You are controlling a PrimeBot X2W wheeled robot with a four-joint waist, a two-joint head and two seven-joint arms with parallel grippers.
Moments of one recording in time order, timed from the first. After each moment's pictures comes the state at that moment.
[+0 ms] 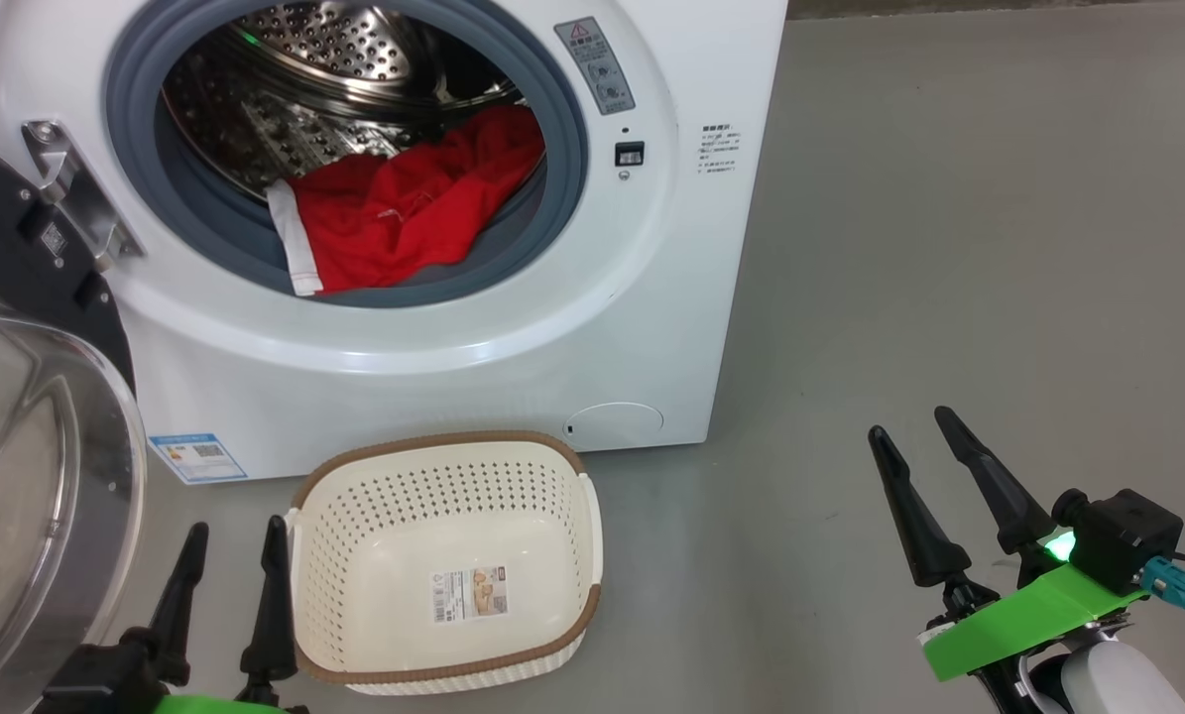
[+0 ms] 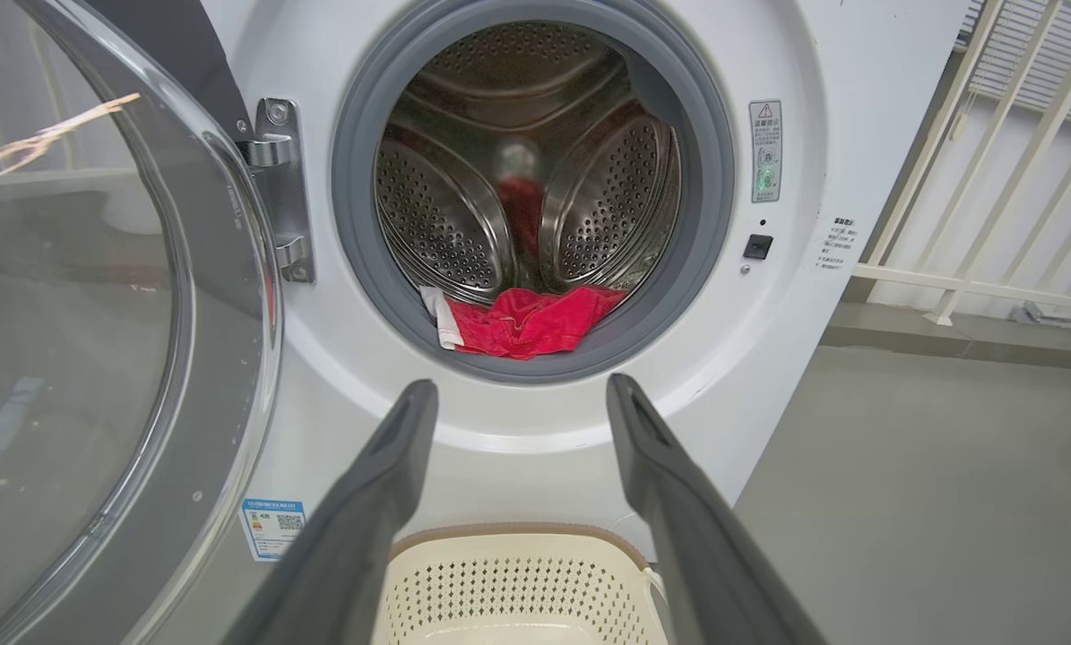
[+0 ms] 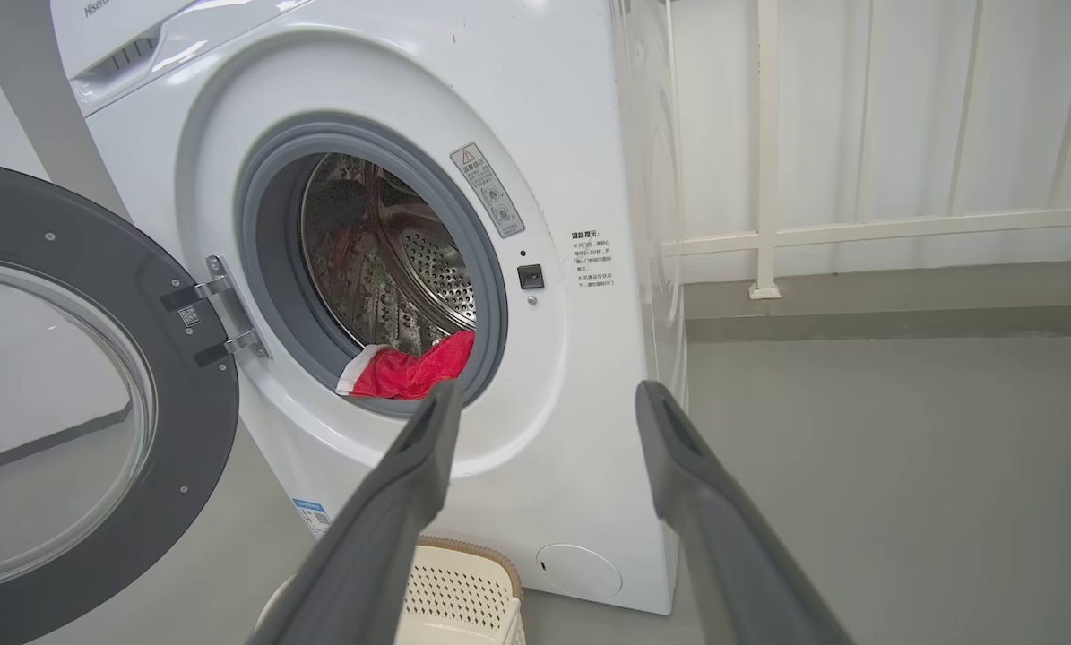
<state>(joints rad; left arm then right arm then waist) -0.02 0.08 -0.04 0.14 -0.30 -0.10 -0.25 -0.14 -0.26 0.20 0.11 0.48 0.13 -0.25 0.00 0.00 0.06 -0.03</state>
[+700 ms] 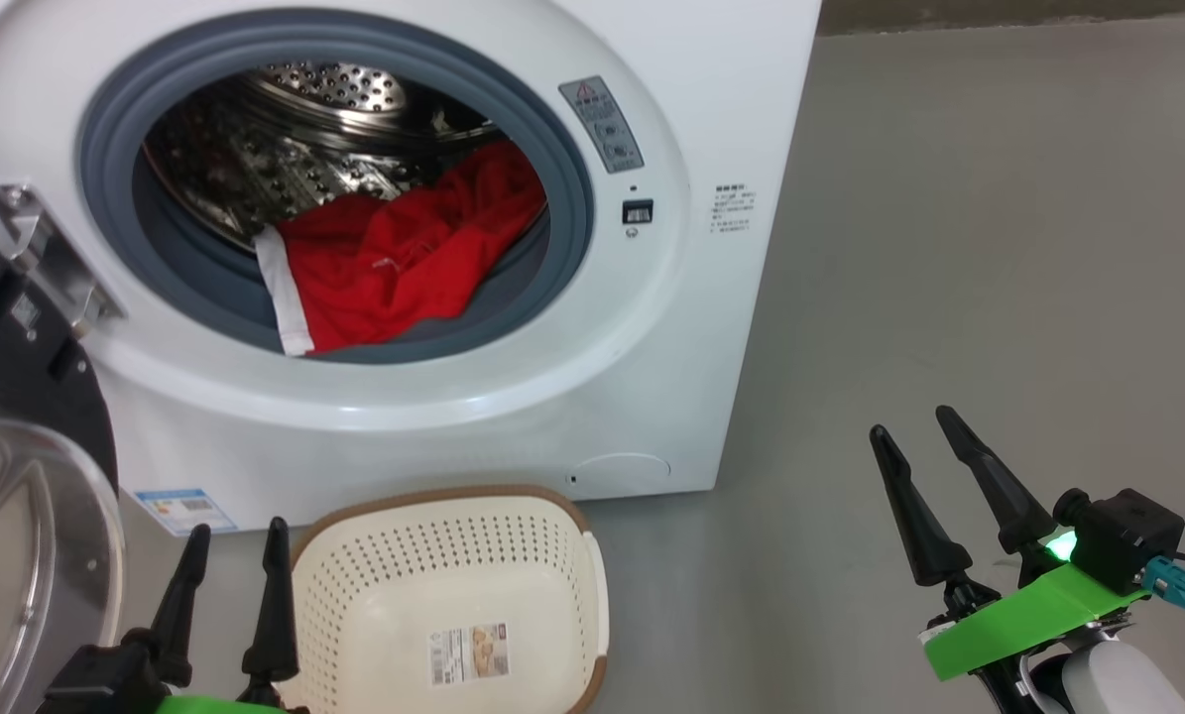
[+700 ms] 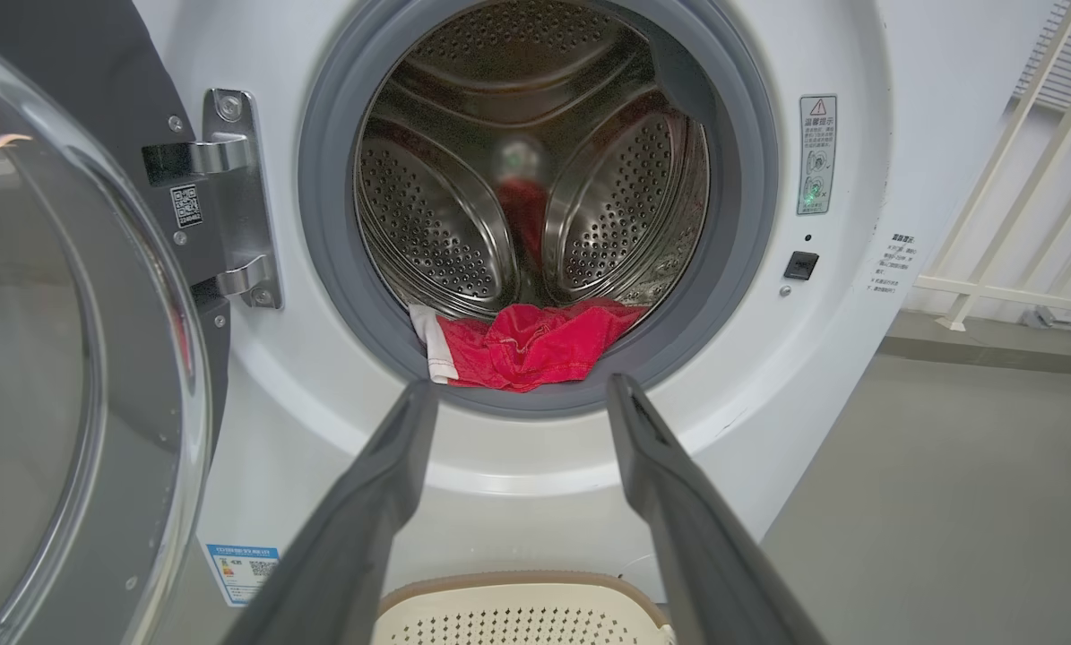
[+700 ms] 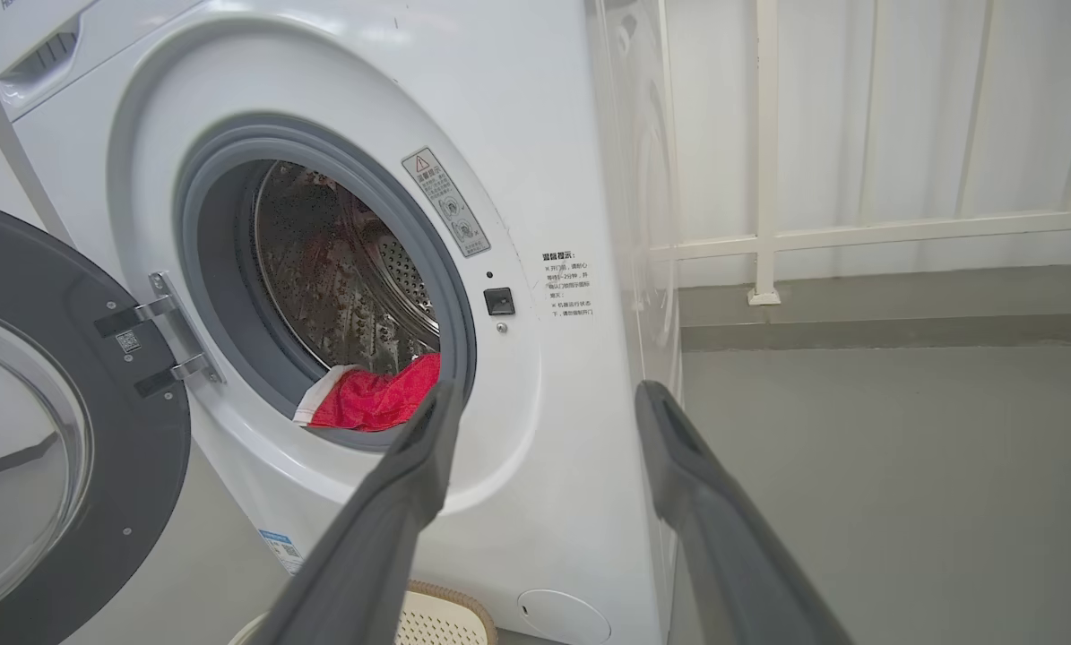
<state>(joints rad) -0.02 0.07 -0.03 0.15 -0.29 -0.11 -0.25 -0.14 -0.26 0.20 0.11 0.48 0.13 -0.25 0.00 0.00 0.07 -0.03</state>
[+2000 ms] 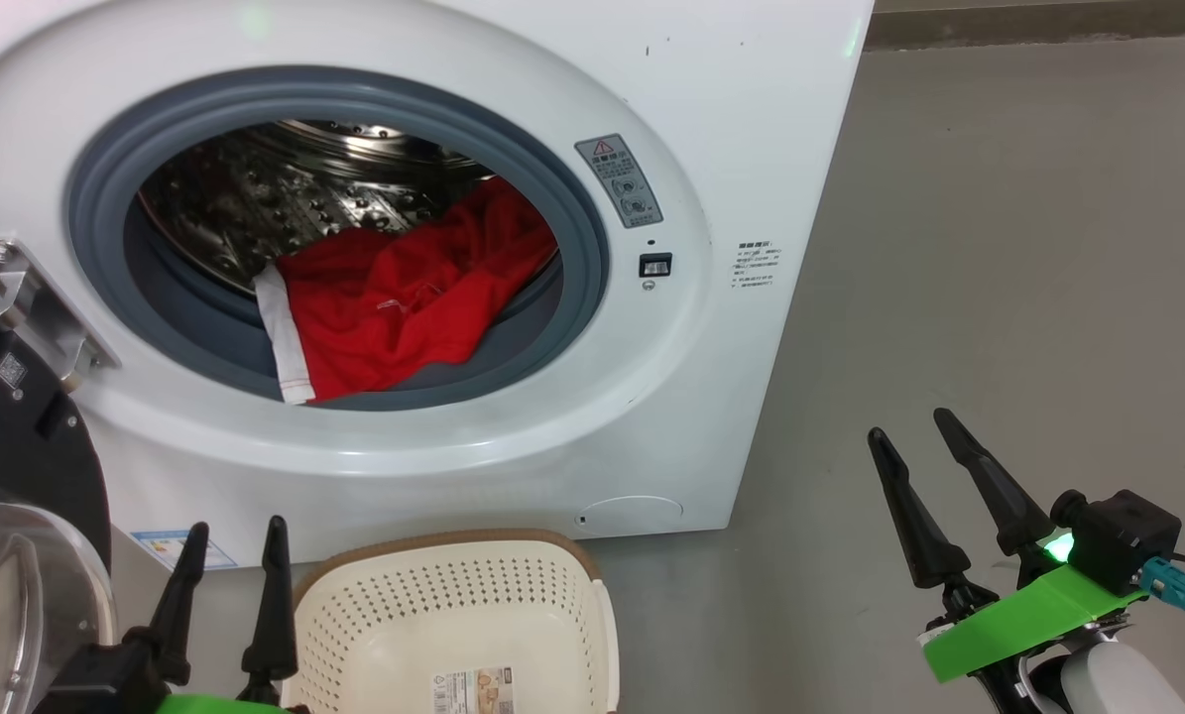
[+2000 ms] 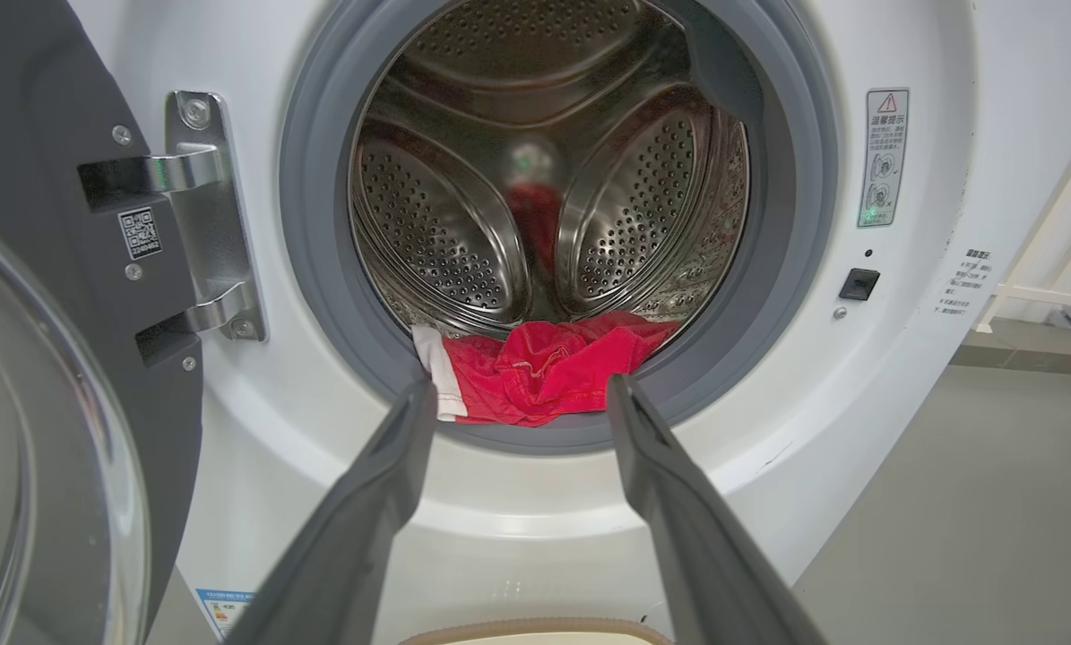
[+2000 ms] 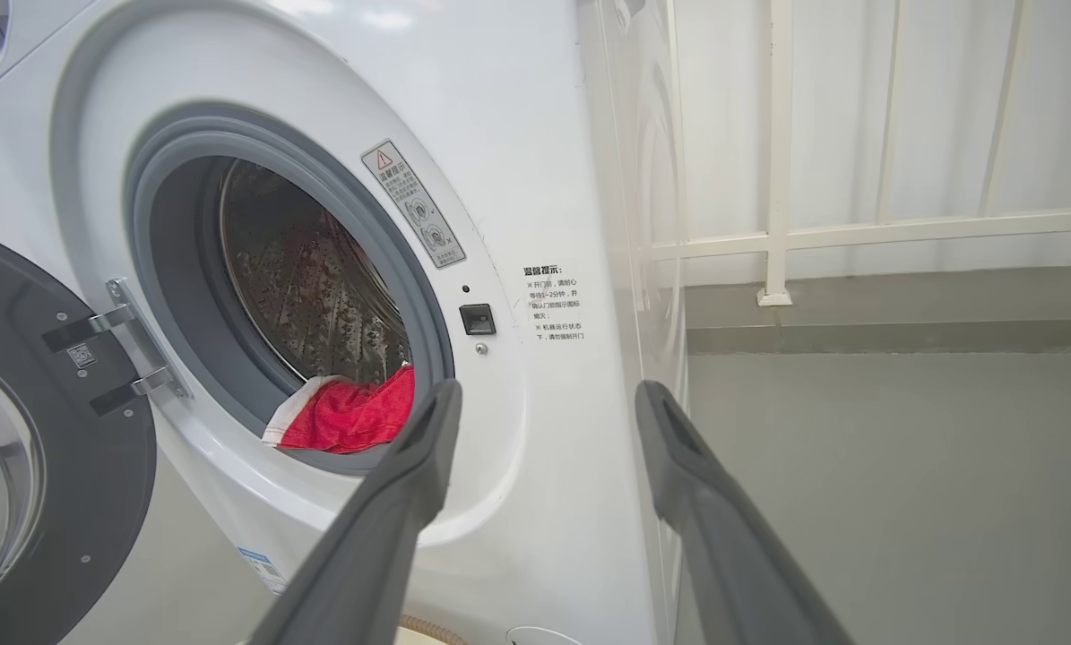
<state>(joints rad) -0.02 0.06 -0.02 0.15 -0.27 -0.12 -0.25 -0.14 -0.26 0.20 0.12 0.48 0.13 -0.25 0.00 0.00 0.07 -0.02</state>
